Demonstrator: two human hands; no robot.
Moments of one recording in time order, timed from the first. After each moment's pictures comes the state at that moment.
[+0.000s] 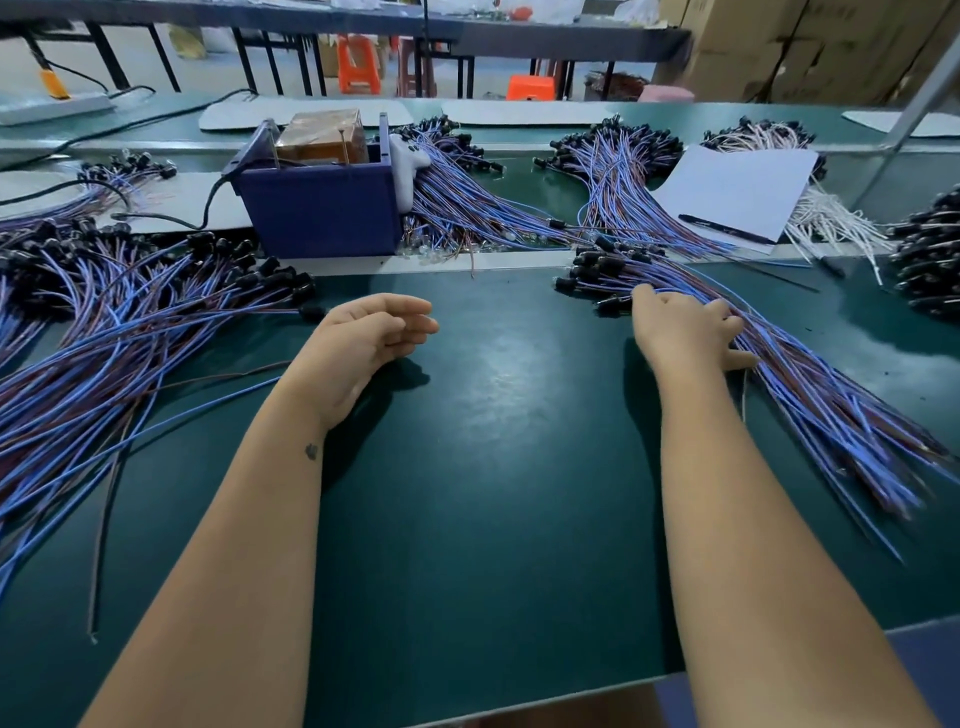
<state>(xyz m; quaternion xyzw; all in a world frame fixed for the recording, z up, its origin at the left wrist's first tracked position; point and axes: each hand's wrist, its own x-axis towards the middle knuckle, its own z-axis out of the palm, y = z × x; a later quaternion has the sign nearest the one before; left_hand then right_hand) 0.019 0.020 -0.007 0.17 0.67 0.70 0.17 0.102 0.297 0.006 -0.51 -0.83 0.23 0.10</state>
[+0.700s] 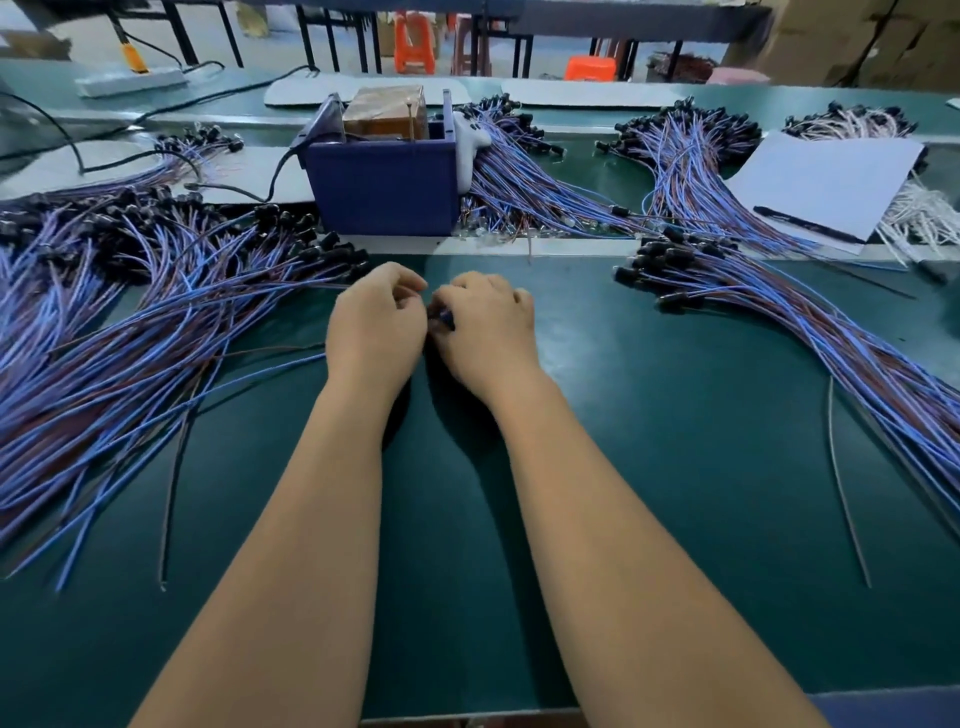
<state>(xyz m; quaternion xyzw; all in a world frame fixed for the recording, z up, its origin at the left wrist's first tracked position) 0.016 0.009 -0.012 0.09 0.89 0.43 -0.14 0.039 0.122 -0.019 -0.02 -0.98 0.14 0.17</state>
